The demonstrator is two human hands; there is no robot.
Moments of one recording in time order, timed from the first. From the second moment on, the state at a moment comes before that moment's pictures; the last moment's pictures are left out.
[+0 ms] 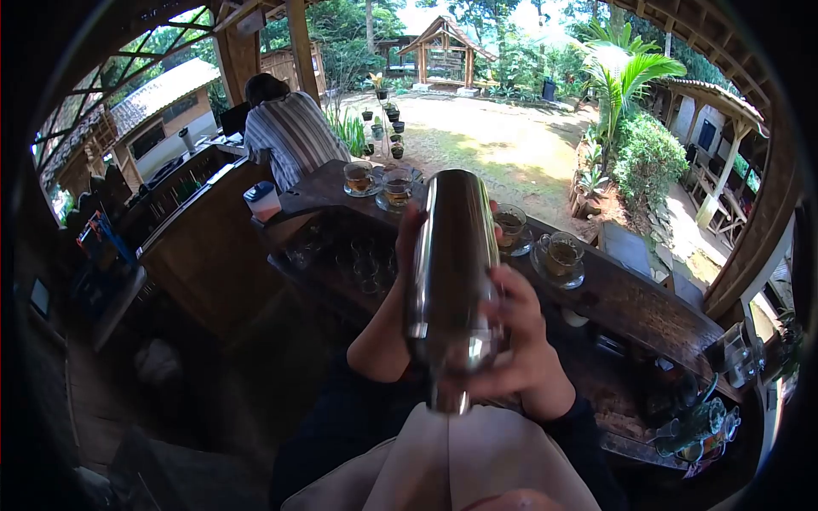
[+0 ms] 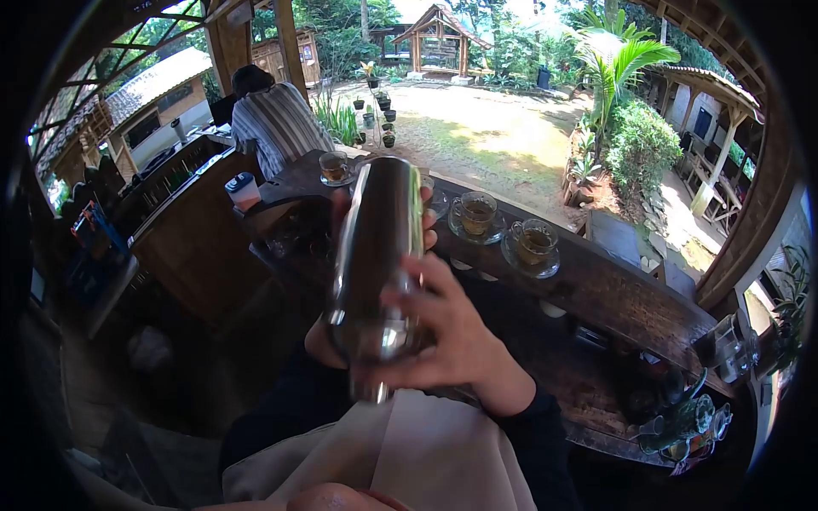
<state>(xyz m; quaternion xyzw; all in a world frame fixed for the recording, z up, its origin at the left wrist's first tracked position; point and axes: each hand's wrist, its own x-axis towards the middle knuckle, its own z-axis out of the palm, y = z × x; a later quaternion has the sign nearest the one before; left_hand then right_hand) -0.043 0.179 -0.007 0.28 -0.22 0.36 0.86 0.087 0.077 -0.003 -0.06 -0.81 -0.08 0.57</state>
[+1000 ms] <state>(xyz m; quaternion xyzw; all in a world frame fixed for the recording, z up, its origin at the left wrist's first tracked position) 0.075 0.083 0.011 0.41 -0.53 0.37 0.64 0.157 0.026 -0.001 0.03 -0.74 -0.21 0.64</state>
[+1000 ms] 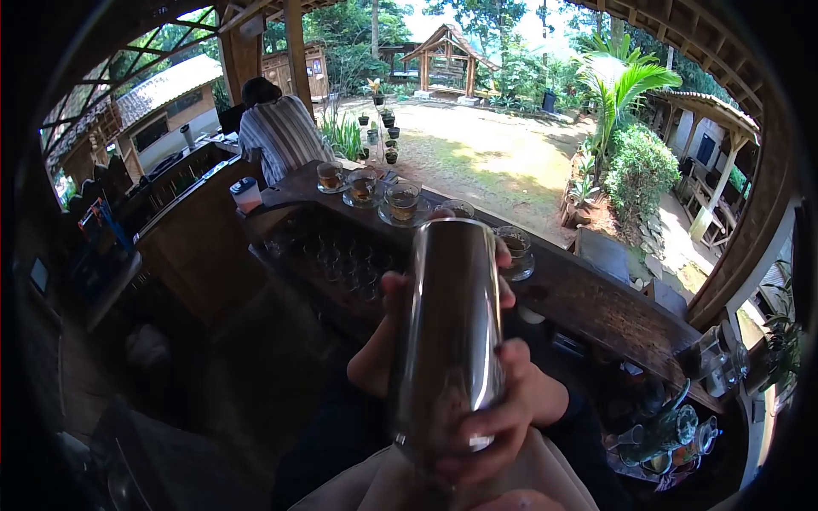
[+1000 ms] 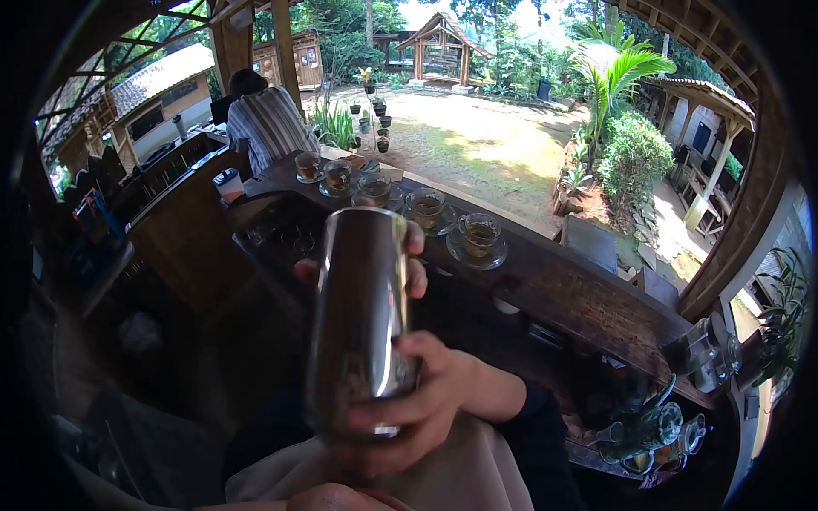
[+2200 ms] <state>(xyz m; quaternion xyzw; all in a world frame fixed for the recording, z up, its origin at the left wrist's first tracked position) 0.236 0.124 0.010 0.24 -0.26 0.05 0.93 0.300 -0.040 0.049 -0.41 -0.73 -0.29 0.46</state>
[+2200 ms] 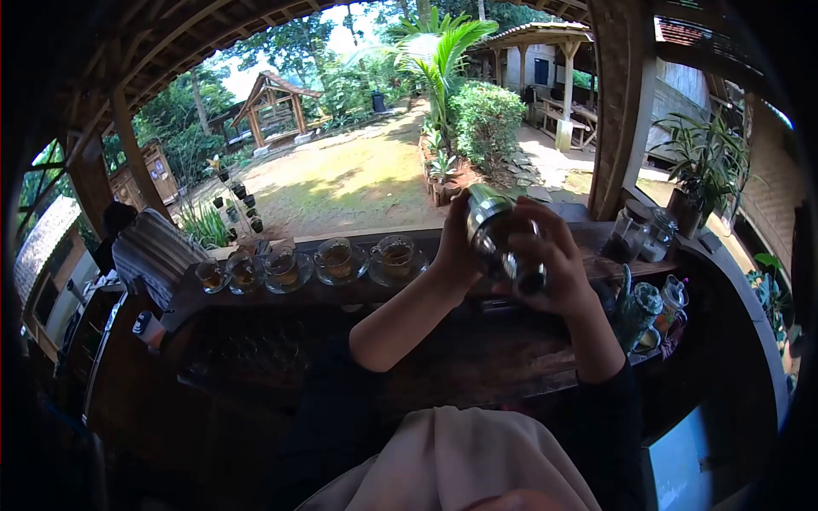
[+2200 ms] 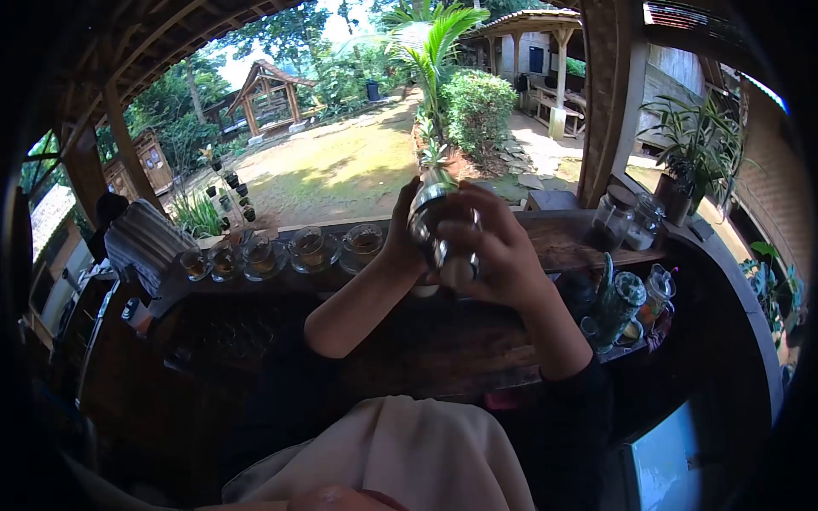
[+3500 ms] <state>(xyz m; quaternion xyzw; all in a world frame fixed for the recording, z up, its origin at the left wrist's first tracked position) 0.417 -0.161 0.099 0.50 -0.58 0.01 0.65 0.357 -0.321 0.099 -0.13 -0.66 -0.73 0.12</state>
